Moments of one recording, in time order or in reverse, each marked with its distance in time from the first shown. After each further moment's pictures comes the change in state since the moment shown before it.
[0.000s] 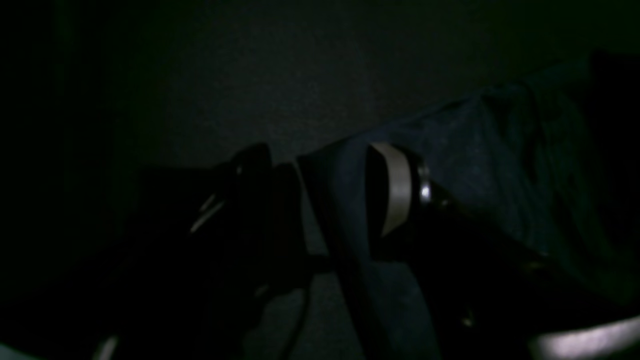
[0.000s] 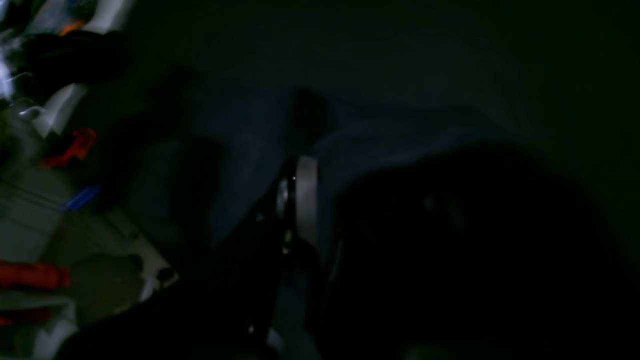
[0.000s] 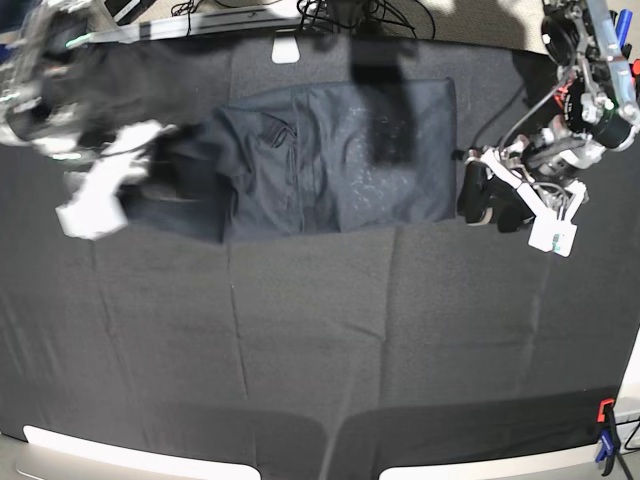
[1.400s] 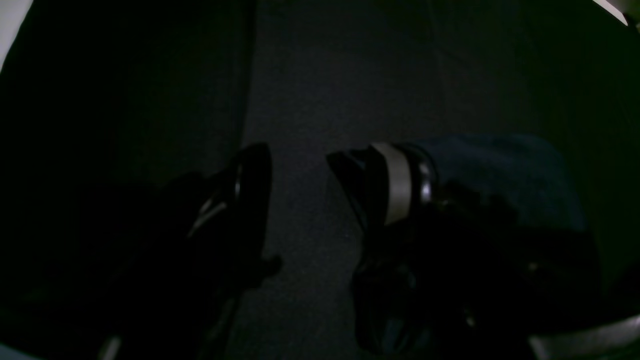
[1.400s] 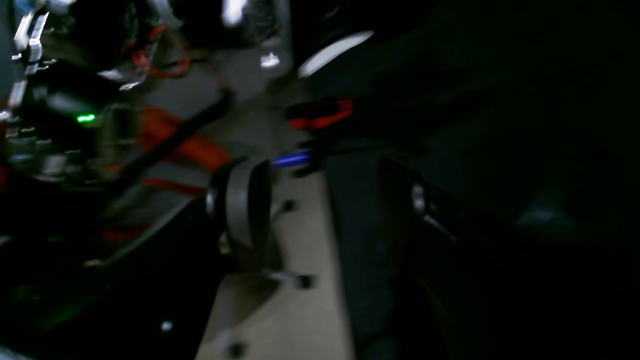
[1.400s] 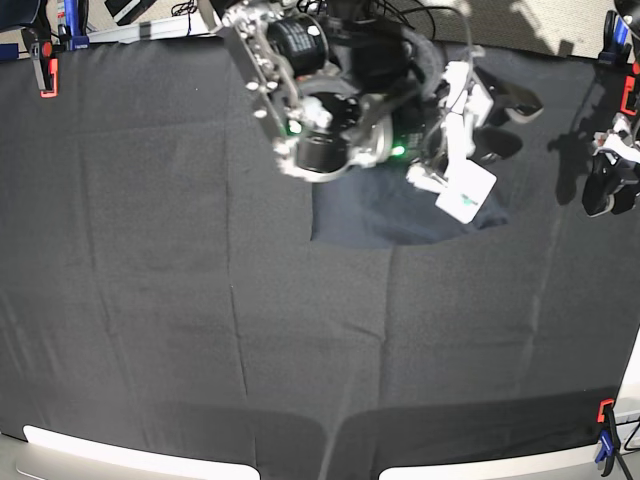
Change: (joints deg) left arm 4.2 -3.9 -28.9 0.0 -23.5 -4.1 7.5; right arm 12.2 -19.1 -48.0 -10.3 -15.6 -4.9 6.0
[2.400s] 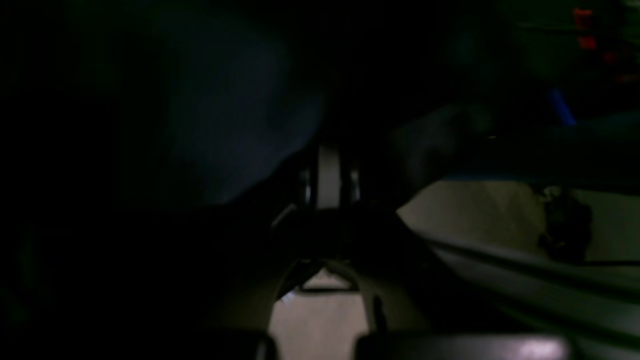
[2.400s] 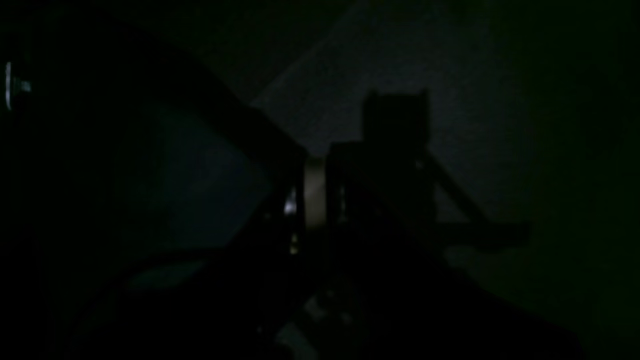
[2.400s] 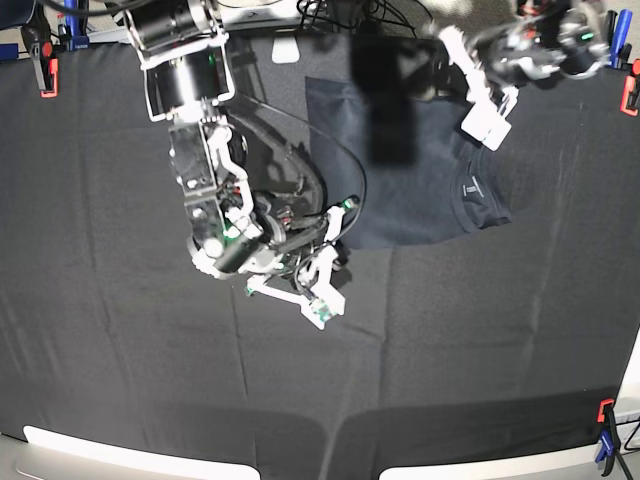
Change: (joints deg) left arm 11.1 3.0 36.8 -8.3 10.4 -8.4 -0.1; right arm 15.5 7.5 14.3 -24.5 -29.9 0.0 7.1
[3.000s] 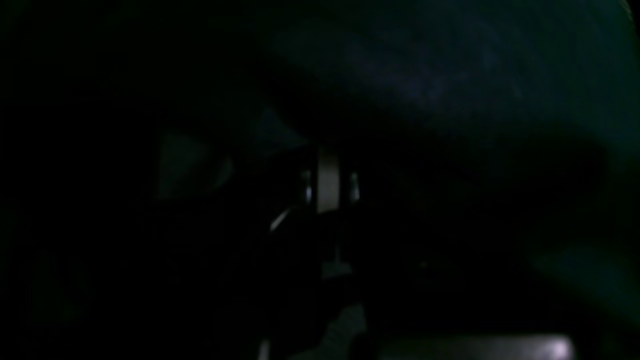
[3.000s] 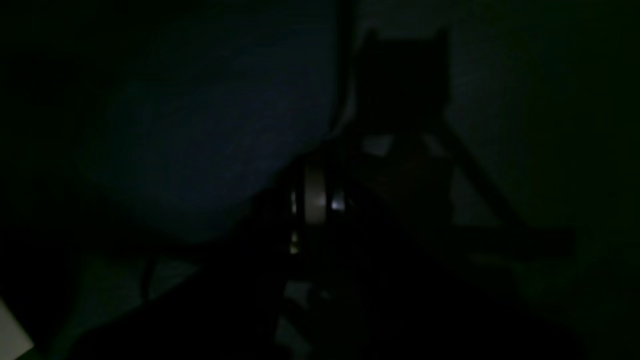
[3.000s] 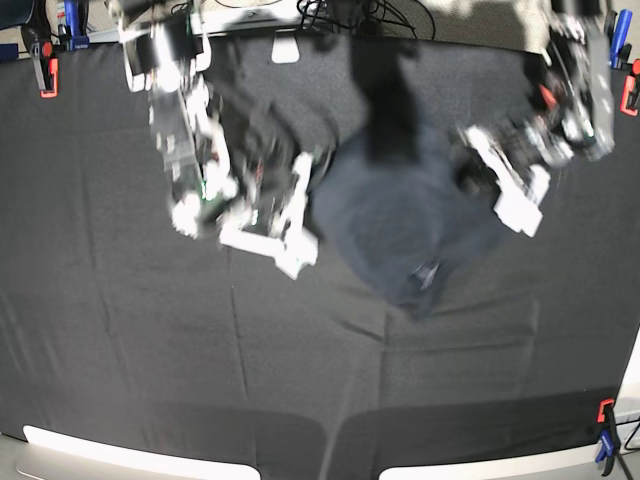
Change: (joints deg) left arm -22.5 -6.1 -0.1 -24.3 11.0 6.2 -15.7; right arm -10.6 4.8 0.0 7.3 2.1 0.2 -5.4
